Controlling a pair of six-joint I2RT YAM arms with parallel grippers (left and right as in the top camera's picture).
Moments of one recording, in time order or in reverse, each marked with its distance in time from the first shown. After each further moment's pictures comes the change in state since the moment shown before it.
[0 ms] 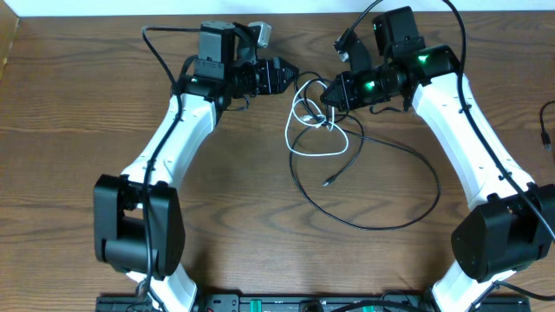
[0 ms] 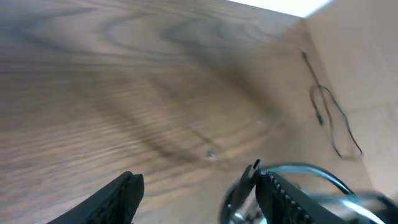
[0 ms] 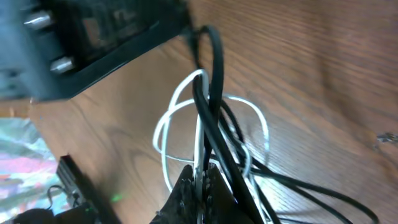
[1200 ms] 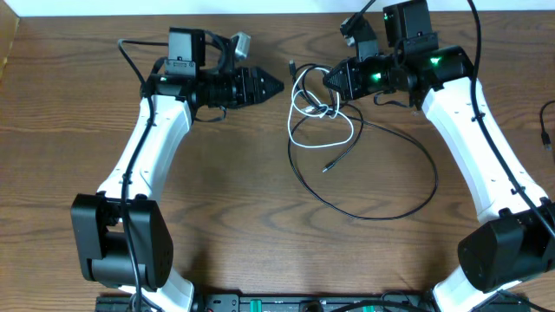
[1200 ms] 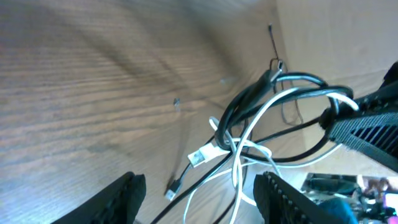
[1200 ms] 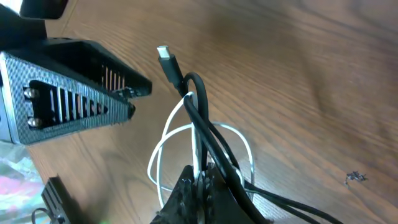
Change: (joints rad) left arm 0.102 -0.077 0.003 -0.282 0.260 0.061; right arm -0.008 -0.058 0.000 0.113 0.032 0.002
